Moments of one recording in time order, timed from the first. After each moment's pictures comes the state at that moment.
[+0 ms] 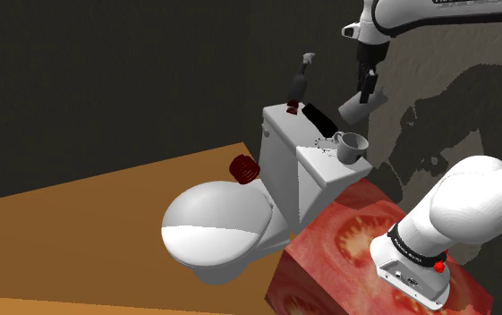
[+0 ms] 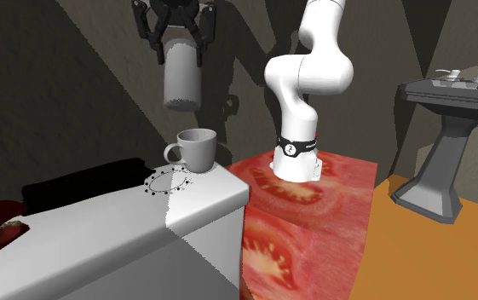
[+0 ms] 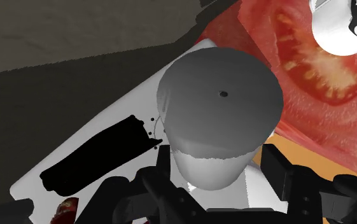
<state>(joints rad) -0.01 -0.52 -0.19 -2.30 -0.29 1.68 -0.75</state>
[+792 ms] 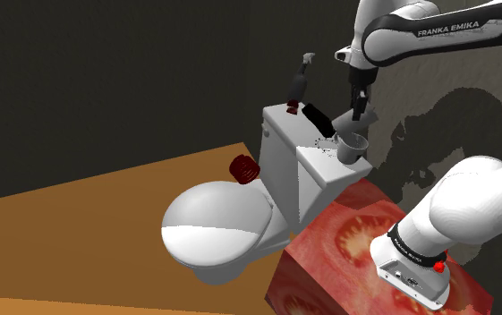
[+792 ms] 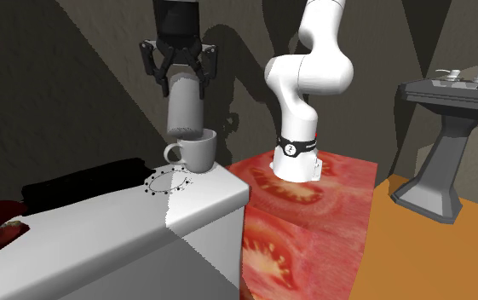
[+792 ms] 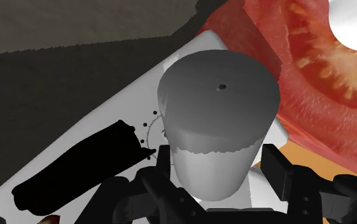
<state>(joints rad) -0.02 -0.50 -0.21 -2.45 -0.31 1.85 -0.72</state>
